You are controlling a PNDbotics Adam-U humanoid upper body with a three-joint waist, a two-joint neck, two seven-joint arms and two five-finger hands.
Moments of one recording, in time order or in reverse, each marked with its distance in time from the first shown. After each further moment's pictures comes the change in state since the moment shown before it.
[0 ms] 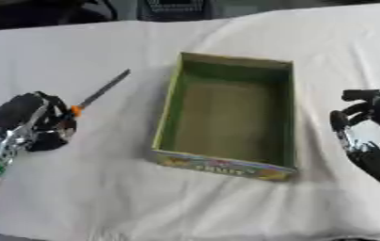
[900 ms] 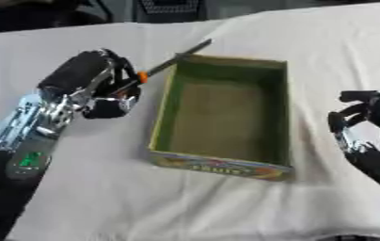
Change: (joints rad) left arm -0.261 -0.171 -0.149 0.025 -0.050 -0.134 -0.069; right arm 0.001 0.008 0.006 0.000 -0.001 -0.001 0.009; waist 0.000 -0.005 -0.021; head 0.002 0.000
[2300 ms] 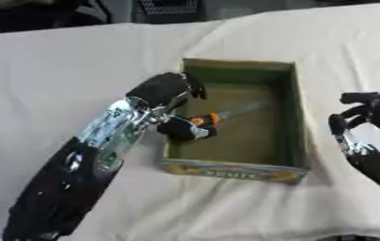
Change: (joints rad) left arm -0.105 -0.197 -0.114 0.235 -0.070 -0.115 -0.001; right arm 0.000 0.000 0.003 0.000 -0.001 -0.004 0.005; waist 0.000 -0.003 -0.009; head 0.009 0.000
